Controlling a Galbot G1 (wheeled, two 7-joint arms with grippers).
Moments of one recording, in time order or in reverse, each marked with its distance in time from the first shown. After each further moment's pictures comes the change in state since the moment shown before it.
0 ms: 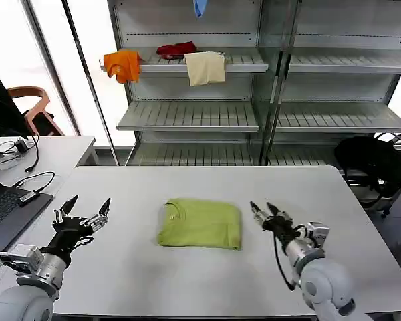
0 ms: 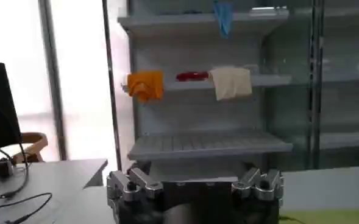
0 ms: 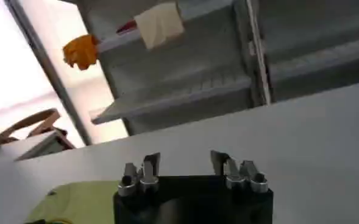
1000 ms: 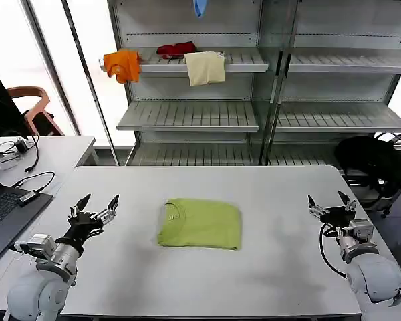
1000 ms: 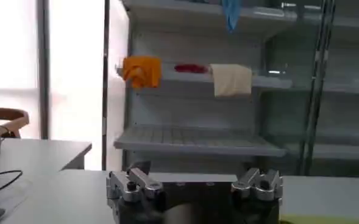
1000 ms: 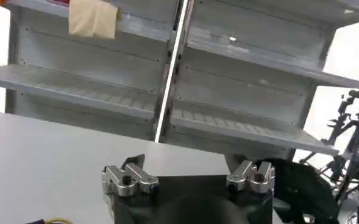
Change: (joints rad) left arm -0.116 0.016 0.092 0.180 -0.080 -0.072 0.017; right arm -0.016 -0.112 0.193 -0.154 -0.397 0.116 -0.132
